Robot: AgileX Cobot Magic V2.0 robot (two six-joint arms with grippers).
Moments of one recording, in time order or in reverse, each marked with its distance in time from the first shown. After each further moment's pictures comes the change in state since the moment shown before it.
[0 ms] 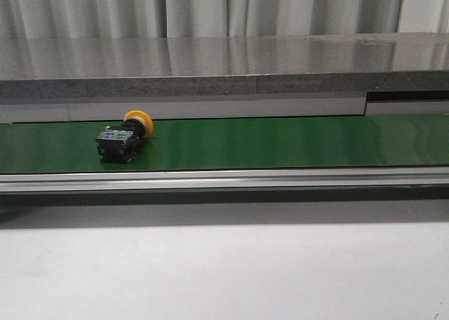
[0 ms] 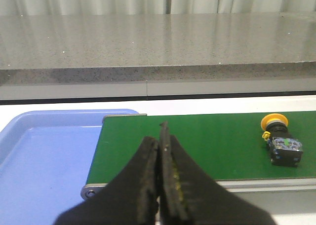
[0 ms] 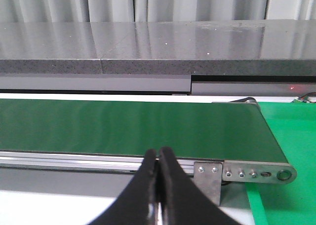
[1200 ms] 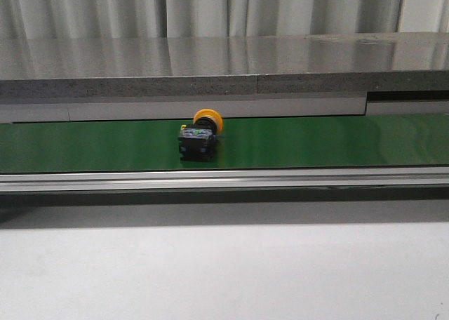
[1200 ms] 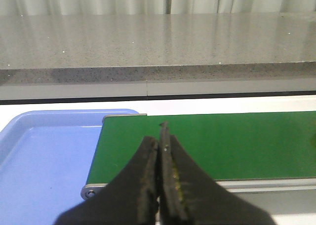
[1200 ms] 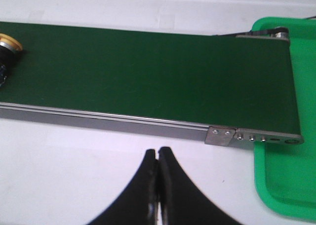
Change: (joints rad) left arm 0.000 0.000 0.000 0.000 -0.001 0.000; right arm 0.000 0.818 -0.840 0.023 0.695 0.000
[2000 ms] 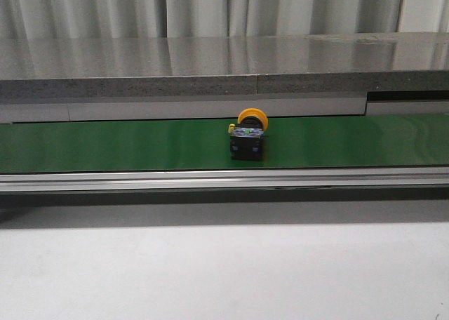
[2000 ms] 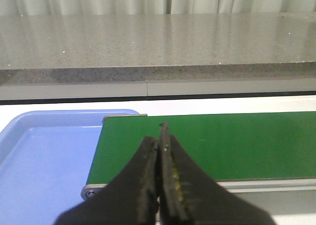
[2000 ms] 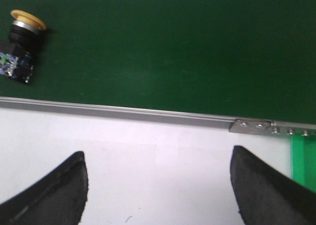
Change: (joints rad) left arm 0.000 0.000 0.000 0.000 0.000 0.000; right arm 0.000 0.233 -0.046 0.084 -0.032 0.000
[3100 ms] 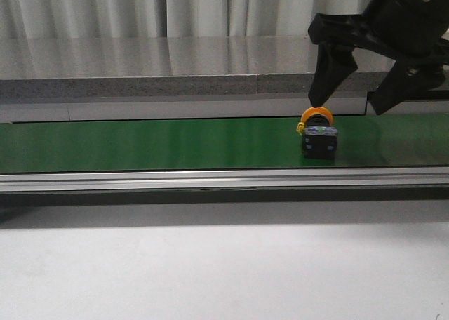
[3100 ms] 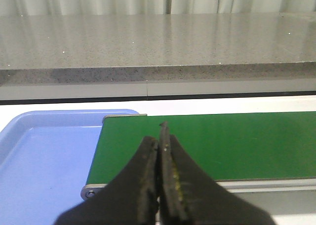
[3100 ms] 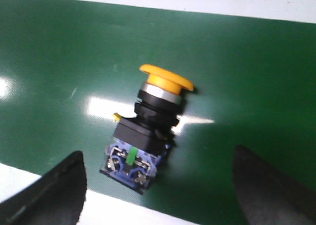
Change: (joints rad) left arm 0.000 0.000 0.000 0.000 -0.002 0.000; right arm 0.181 0.560 -0.265 0.085 -0.165 0.002
